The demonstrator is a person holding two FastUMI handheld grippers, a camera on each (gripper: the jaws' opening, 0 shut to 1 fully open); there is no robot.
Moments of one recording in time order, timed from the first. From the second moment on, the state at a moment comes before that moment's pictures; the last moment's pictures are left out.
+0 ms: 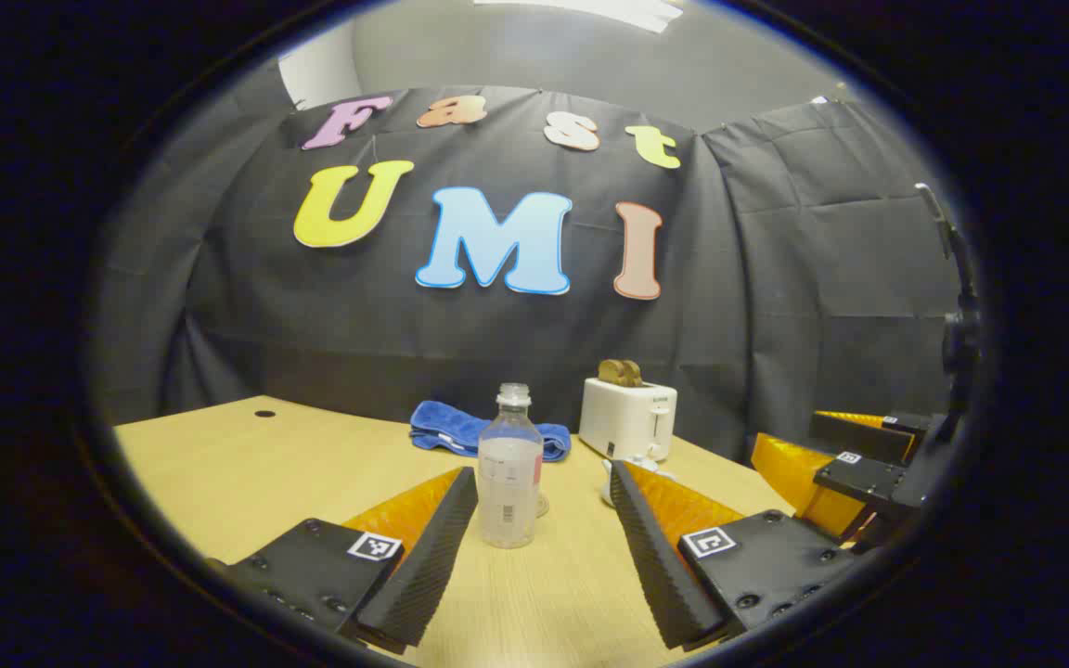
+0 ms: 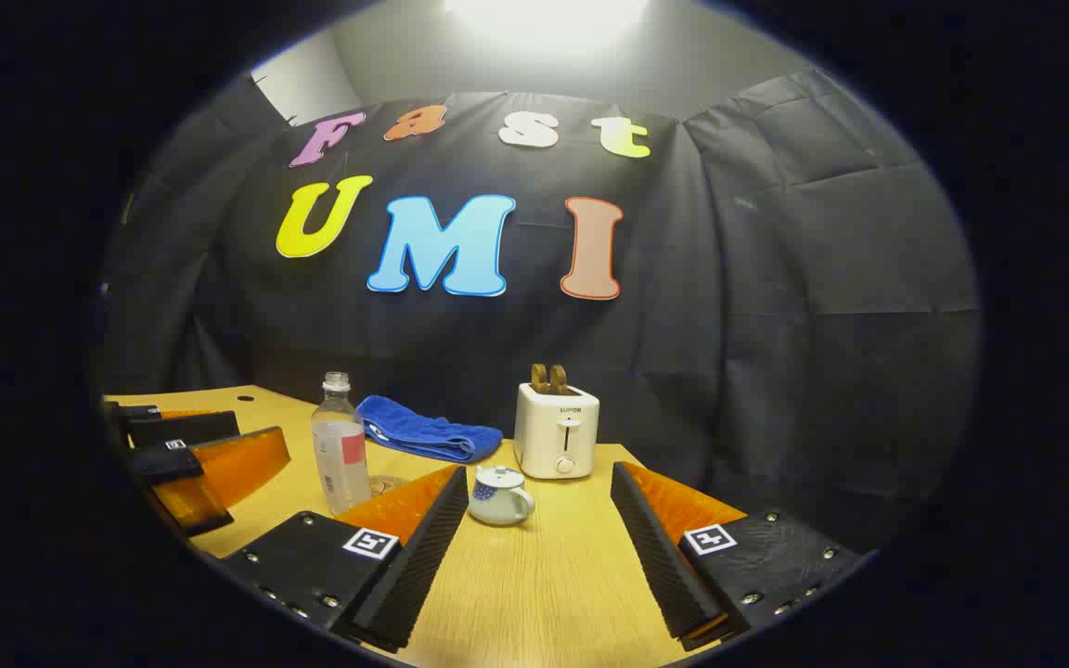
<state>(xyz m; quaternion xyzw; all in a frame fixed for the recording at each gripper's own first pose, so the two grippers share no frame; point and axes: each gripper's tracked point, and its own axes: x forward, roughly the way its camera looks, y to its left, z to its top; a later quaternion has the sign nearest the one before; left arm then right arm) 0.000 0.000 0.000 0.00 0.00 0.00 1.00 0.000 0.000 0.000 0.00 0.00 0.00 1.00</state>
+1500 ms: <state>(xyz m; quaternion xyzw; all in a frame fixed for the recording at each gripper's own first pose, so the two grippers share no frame) 0.060 0.017 -0.006 0.07 0.04 0.01 1.00 0.066 0.048 0.054 0.03 -0.01 0.13 0.99</state>
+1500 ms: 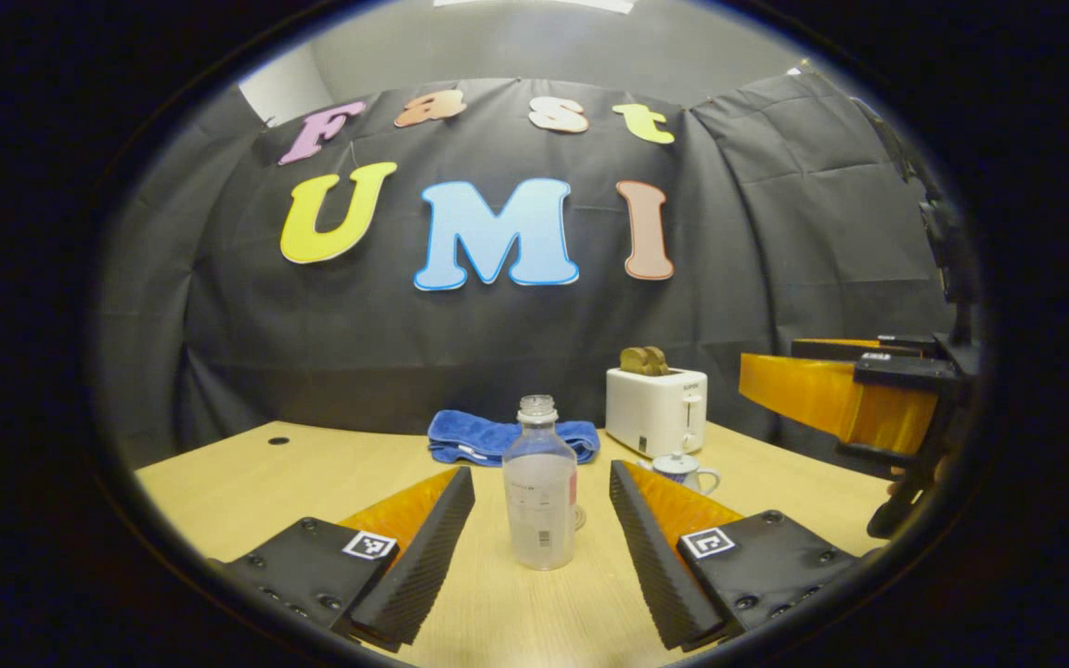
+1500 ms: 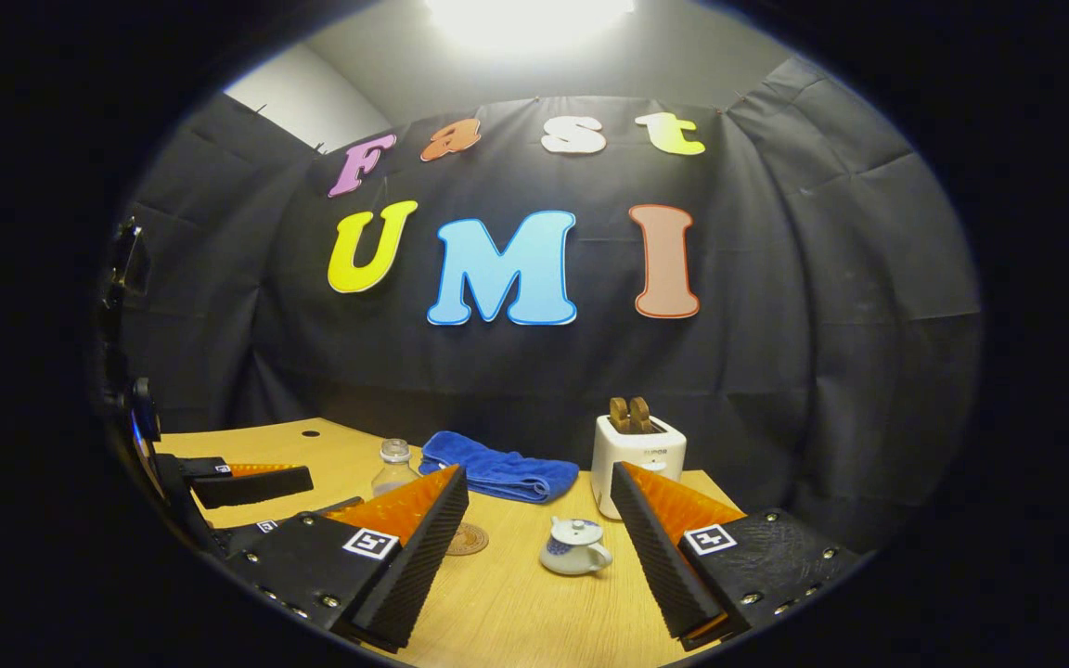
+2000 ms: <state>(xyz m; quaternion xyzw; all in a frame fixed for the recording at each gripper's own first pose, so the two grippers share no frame) 0.111 0.032 -0.049 0.06 0.07 0.00 1.00 0.157 0.044 0.013 0.08 0.03 0.12 0.99</state>
